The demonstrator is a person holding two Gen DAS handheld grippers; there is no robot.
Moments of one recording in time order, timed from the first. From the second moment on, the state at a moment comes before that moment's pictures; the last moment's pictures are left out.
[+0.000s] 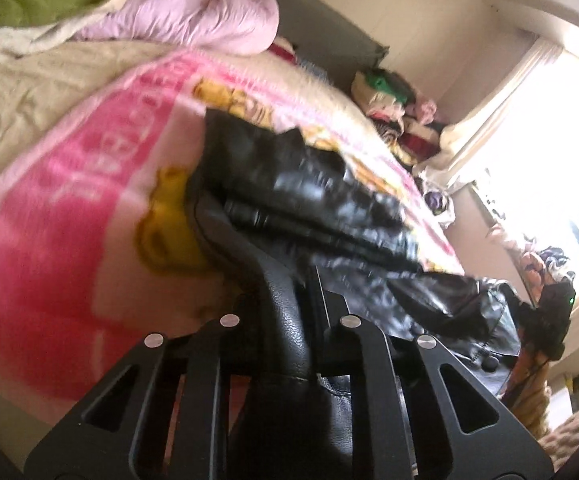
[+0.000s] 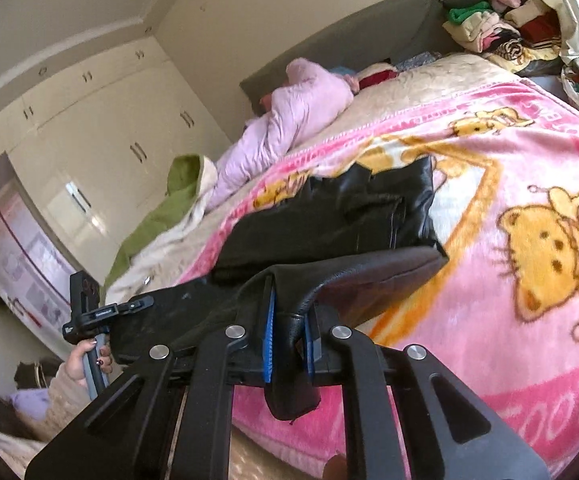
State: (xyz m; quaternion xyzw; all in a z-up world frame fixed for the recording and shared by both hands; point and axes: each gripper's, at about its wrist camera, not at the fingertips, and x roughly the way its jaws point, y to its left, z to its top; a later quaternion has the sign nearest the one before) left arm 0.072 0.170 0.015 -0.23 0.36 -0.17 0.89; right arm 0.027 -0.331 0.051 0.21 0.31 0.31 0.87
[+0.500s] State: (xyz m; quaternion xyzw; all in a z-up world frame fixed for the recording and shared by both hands) left arm 0.152 0.160 0.053 -0.24 0.34 -0.16 0.89; right arm 0.097 -0.338 0.072 0.26 0.27 0.30 0.88
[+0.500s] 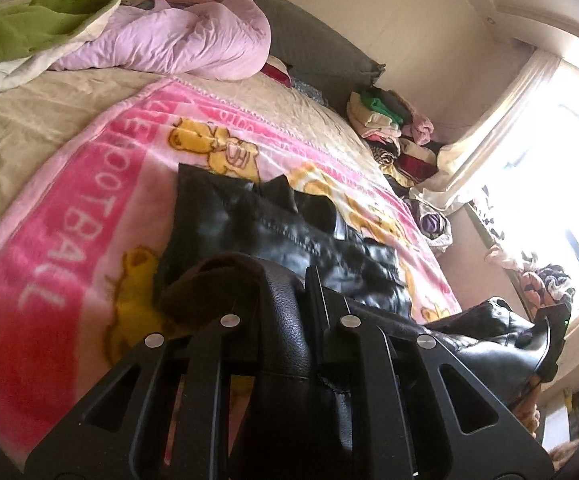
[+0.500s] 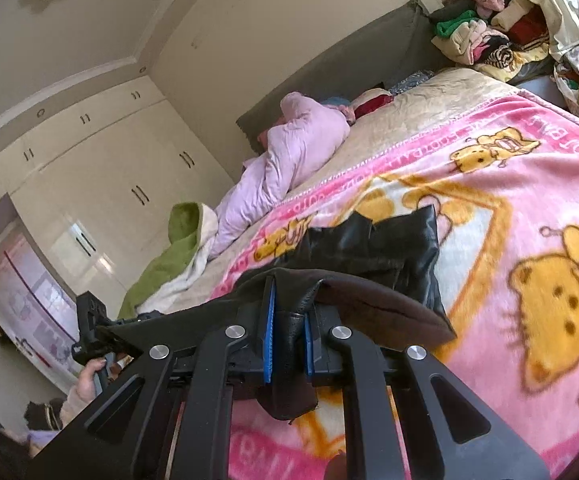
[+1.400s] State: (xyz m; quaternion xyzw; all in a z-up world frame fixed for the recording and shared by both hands) left arm 0.274 0.155 0.015 -0.25 0.40 -0.09 0.88; right arm 0.247 -0.329 0.002 0.28 0.40 0.17 0.86
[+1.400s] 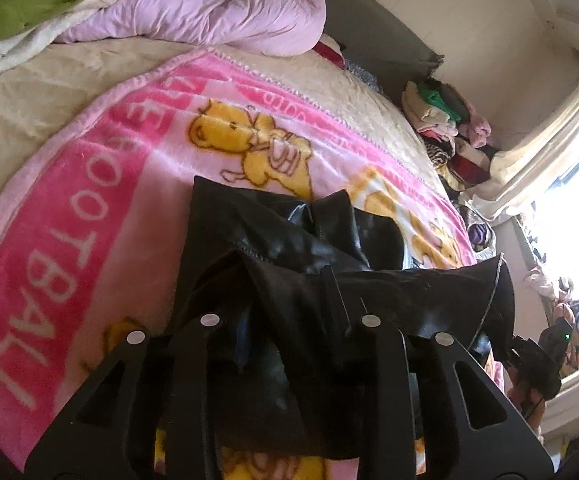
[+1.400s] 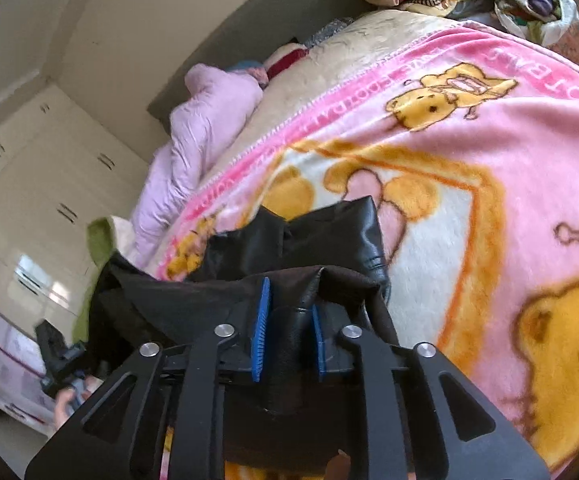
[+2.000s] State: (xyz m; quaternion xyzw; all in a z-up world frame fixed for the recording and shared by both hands) left arm 0.275 0.142 0.010 -0.11 0.40 -0.06 0.91; right arm 0.236 -0.307 0.009 0.06 0.35 0.12 0.93
